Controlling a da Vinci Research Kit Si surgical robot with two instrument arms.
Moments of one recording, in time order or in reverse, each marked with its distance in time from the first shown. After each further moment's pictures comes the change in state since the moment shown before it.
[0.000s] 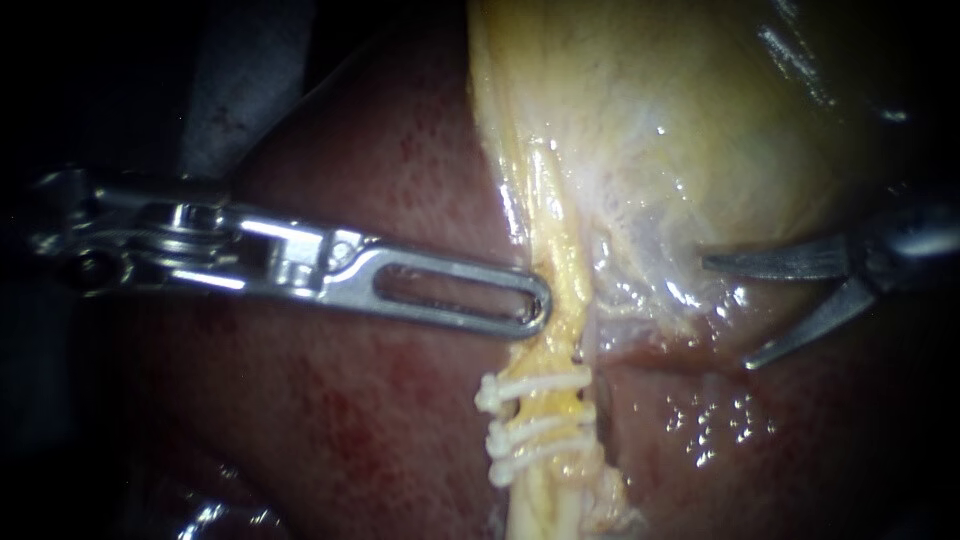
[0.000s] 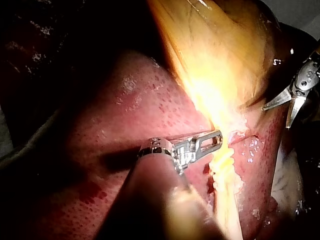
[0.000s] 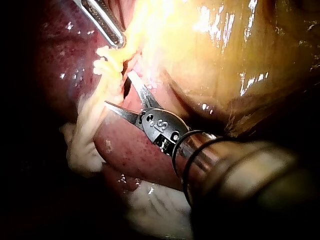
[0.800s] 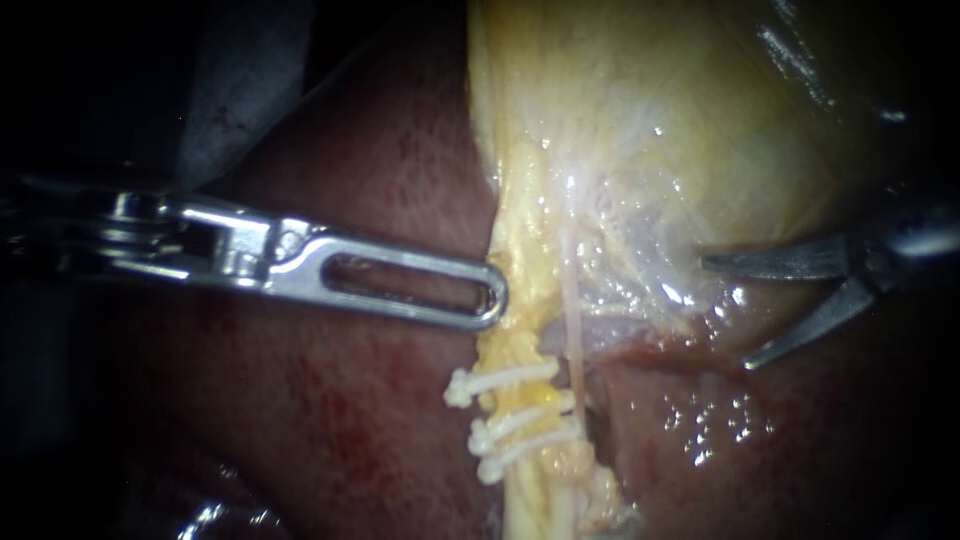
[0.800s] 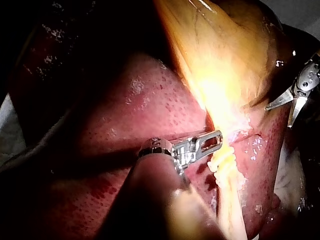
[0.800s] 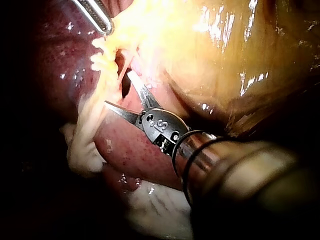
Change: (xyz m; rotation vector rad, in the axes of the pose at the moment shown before) right arm 0.000 0.000 0.000 -0.001 0.000 0.000; left arm -0.001 -0.002 -0.005 0.006 -0.001 -0.011
